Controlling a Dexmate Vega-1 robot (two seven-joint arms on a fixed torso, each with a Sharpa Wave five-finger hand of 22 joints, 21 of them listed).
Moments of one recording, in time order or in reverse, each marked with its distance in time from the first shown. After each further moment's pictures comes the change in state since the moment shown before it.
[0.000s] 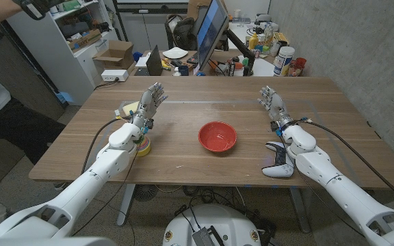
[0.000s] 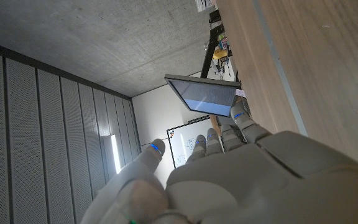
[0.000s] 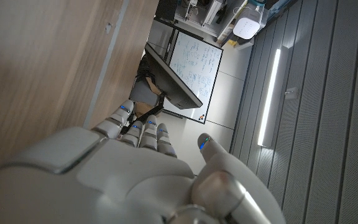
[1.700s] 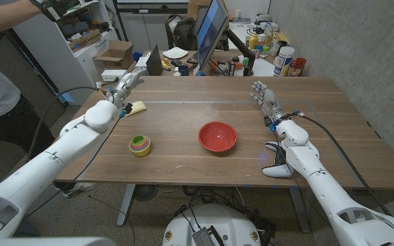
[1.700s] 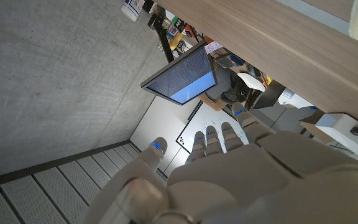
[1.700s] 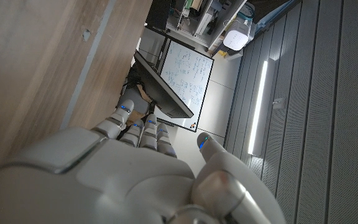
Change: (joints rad) left arm -0.010 0.301 -0.040 -0.278 0.406 0.297 0.207; left_hand 0.019 0.013 0.012 -0.035 0.000 0.031 -0.023 0.012 0.000 0.027 0.001 0.015 0.000 0.014 0.013 0.002 -0.007 0.007 0.054 -0.010 -0.003; right arm 0.054 0.242 0.200 0.123 -0.234 -0.016 0.217; right_hand 0.000 0.000 0.000 0.000 0.000 0.000 0.000 0.000 0.000 0.009 0.009 0.000 0.000 0.000 0.000 0.000 -0.003 0.009 -0.002 -0.008 0.000
